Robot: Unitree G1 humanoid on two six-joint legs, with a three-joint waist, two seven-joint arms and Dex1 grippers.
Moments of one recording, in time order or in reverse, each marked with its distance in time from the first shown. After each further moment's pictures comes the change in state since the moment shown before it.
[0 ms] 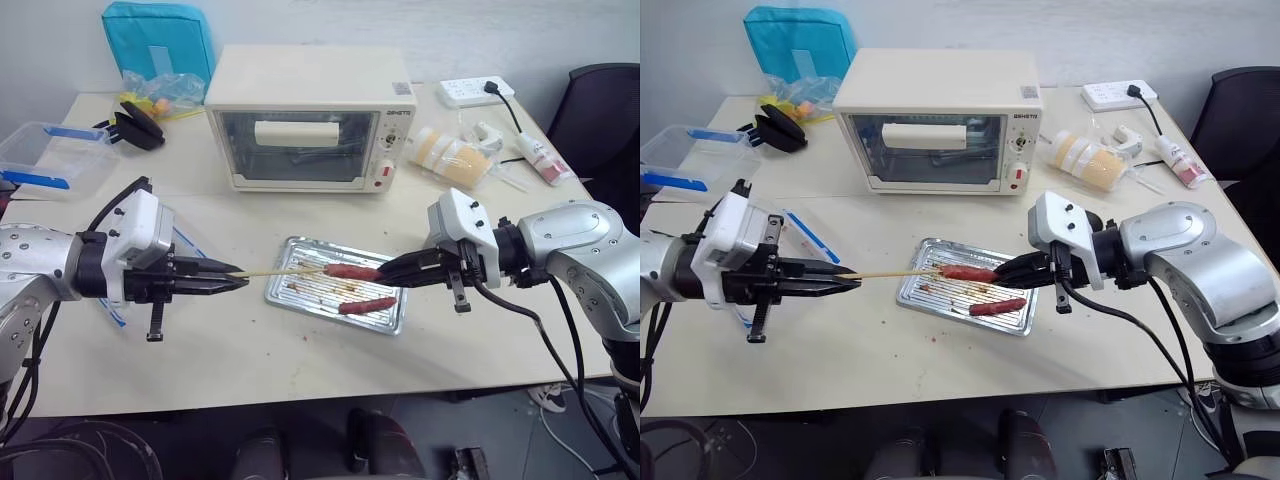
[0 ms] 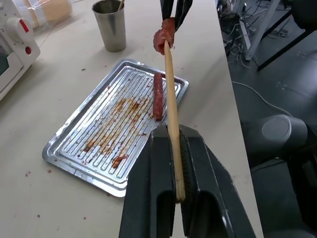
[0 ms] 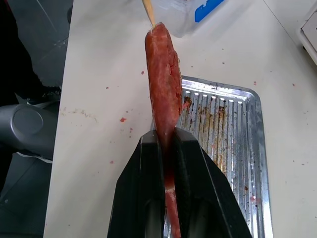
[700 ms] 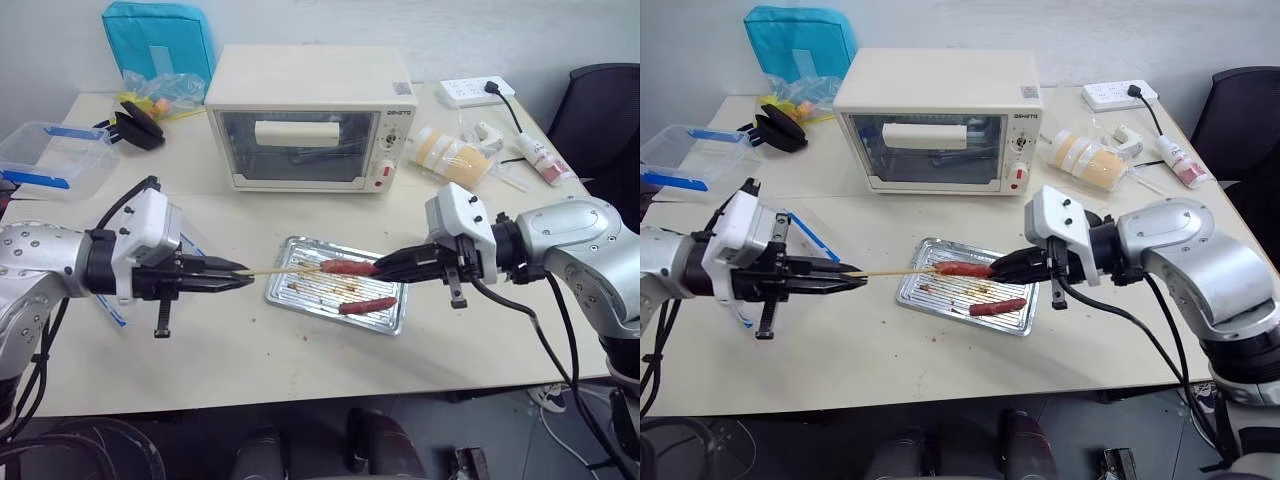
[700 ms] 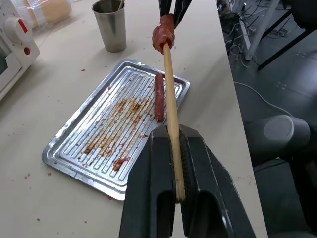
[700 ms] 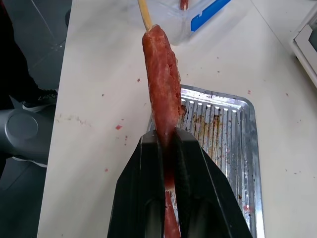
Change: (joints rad) left arm -0.063 -0.017 -0.050 0.003 0.009 -0.004 0.009; right arm -0.029 0.025 0.002 0.000 0.002 0.002 -0.022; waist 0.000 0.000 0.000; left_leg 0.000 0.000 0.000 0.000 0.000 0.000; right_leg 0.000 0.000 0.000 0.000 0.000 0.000
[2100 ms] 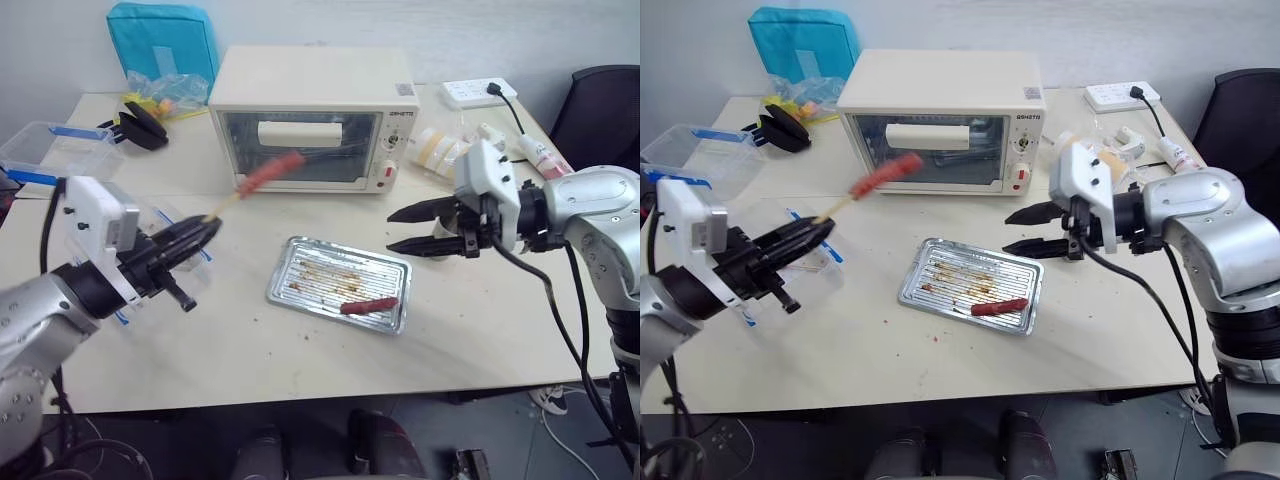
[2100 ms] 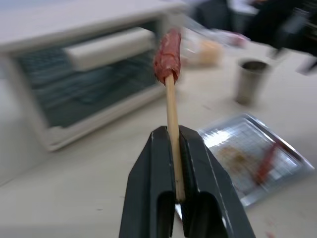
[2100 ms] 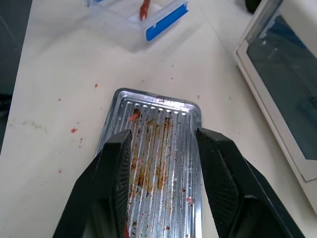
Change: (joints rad) left arm 0.234 -0.448 0.414 -0.437 -0.146 0.414 0.964; right arm -0.083 -0.001 -0.079 0.162 -0.024 -0.032 0.041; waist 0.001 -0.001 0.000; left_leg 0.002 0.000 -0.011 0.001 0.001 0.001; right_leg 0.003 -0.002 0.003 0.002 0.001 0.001
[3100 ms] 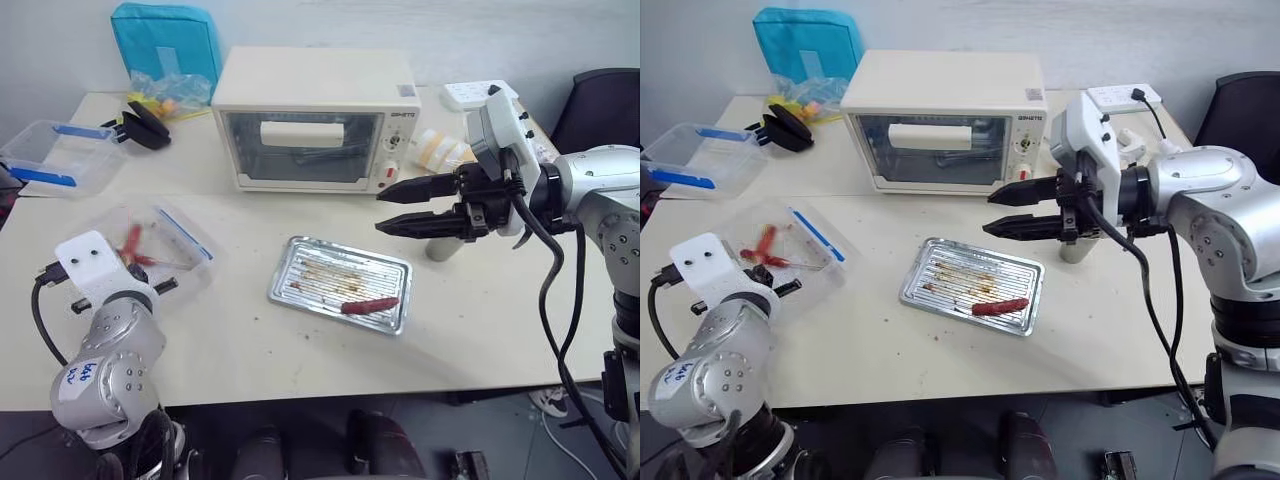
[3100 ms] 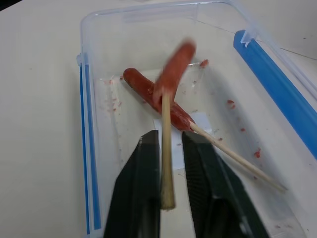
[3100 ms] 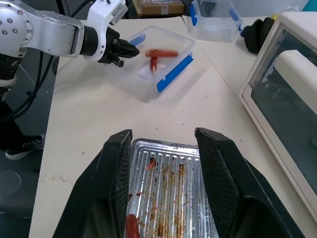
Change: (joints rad) left arm -0.190 -0.536 -0.077 0.110 0.594 0.267 0.705; right arm -0.092 0.035 -0.040 -0.057 0.164 0.162 -0.098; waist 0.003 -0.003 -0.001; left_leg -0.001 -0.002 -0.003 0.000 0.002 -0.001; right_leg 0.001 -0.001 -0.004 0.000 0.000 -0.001
